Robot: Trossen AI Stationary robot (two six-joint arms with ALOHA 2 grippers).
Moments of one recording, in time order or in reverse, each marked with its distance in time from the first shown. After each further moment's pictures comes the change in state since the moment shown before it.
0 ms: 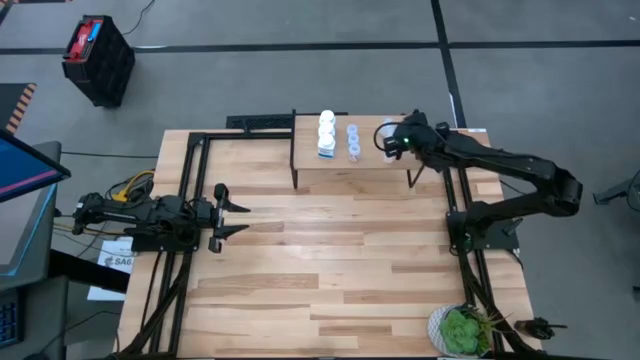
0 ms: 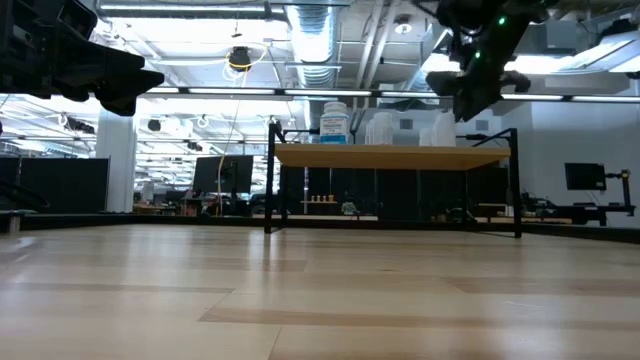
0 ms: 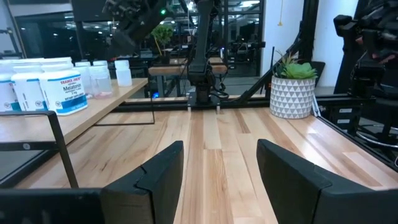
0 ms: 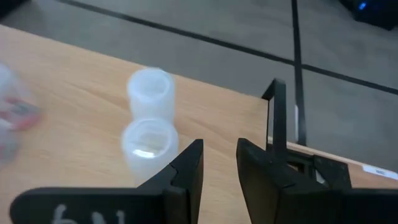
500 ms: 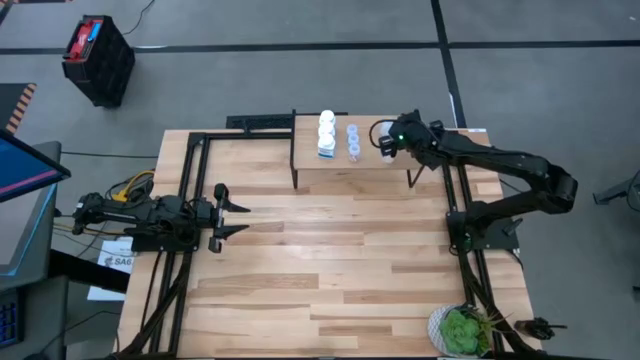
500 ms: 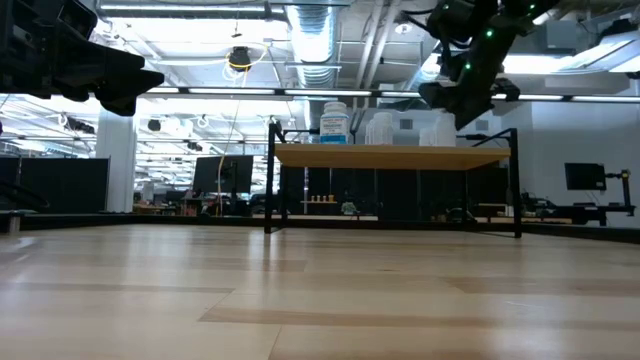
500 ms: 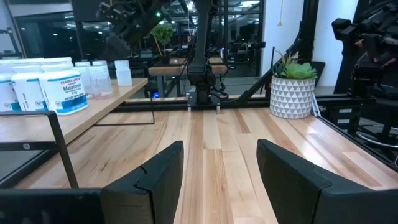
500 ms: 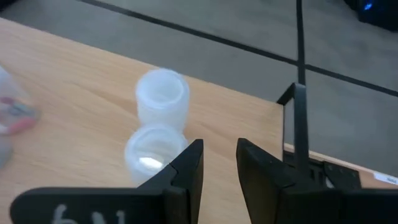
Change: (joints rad) left arm 0.000 0.000 0.000 0.000 0.000 0.000; right arm -0.023 0.057 0.000 0.070 -0.031 -0.044
